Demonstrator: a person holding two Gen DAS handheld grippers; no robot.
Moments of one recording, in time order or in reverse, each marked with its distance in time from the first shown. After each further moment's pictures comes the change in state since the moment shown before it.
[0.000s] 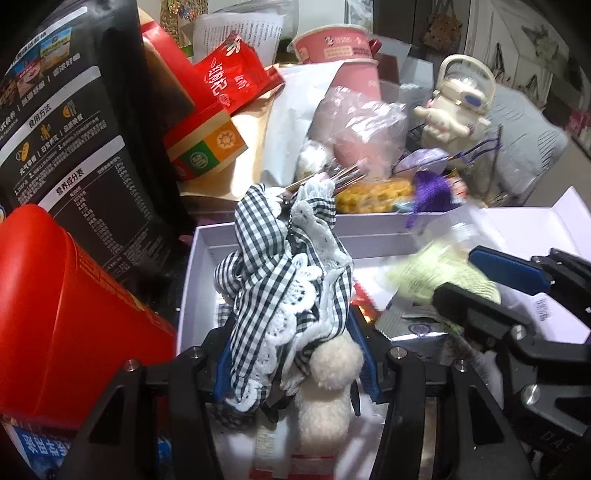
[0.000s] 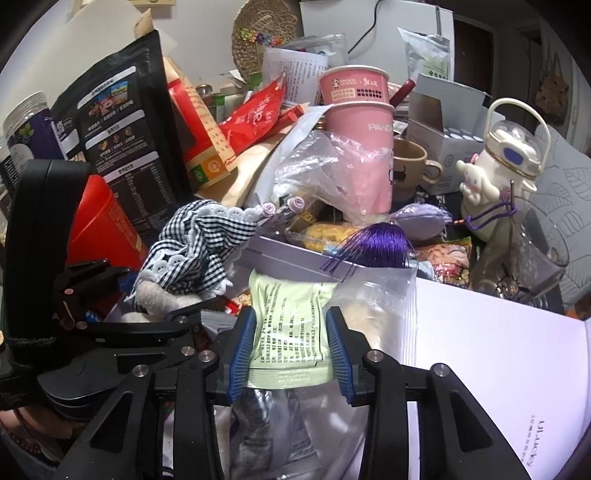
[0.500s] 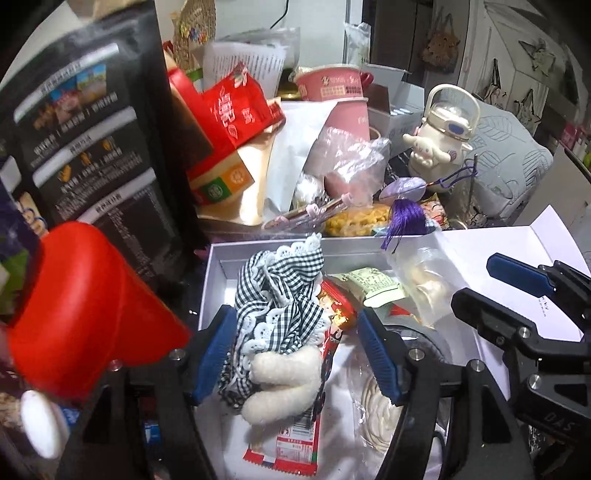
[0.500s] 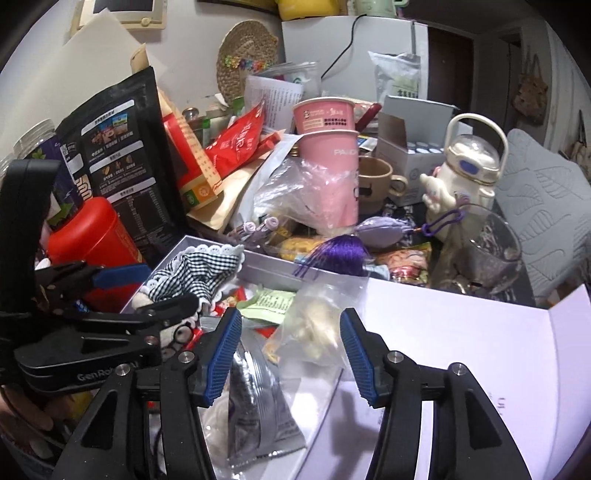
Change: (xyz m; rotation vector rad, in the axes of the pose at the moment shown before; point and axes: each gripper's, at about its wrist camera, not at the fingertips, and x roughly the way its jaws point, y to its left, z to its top) left arm -0.044 -0.005 0.003 -0.006 -0.058 0.012; right arm -0.043 -0.008 -0.004 0.032 -0.051 -0.067
